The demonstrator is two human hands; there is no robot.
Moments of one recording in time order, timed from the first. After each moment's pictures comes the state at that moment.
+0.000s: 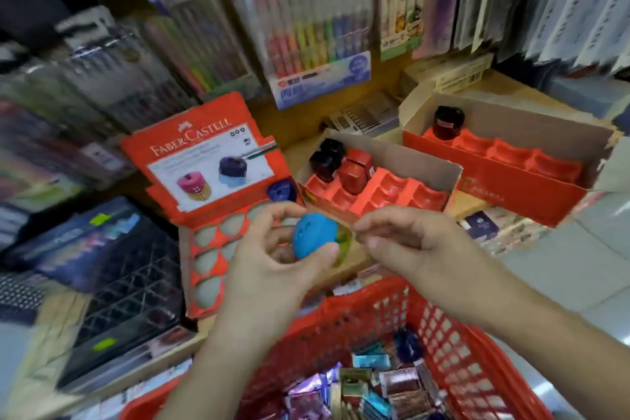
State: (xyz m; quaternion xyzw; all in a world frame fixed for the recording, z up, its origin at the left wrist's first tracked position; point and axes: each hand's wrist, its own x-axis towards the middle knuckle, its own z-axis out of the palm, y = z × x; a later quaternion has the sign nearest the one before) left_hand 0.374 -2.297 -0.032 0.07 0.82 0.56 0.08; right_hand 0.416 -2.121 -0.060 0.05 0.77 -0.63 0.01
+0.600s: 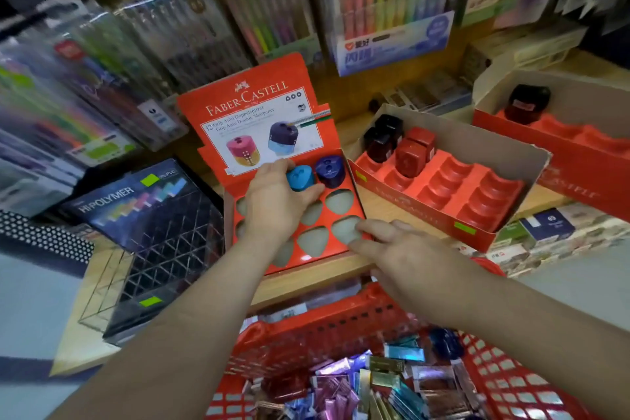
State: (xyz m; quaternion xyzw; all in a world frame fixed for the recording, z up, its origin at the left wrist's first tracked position) left_hand 0.246 -2.350 -0.107 0.06 0.97 0.22 -0.12; right_hand 0.376 -2.172 -0.106 -0.21 0.96 -0.16 0.06
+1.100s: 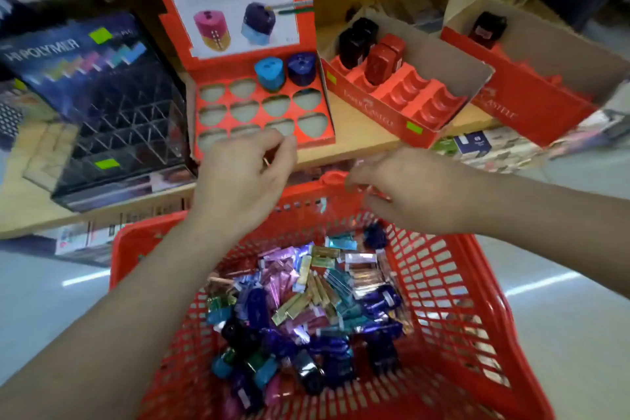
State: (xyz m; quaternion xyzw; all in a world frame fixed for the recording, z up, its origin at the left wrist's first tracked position) left_hand 0.392 -2.372 -0.081 0.19 0.94 0.28 -0.11; right_hand 0.429 -2.157 -0.063 -0.24 0.96 -0.07 0.13
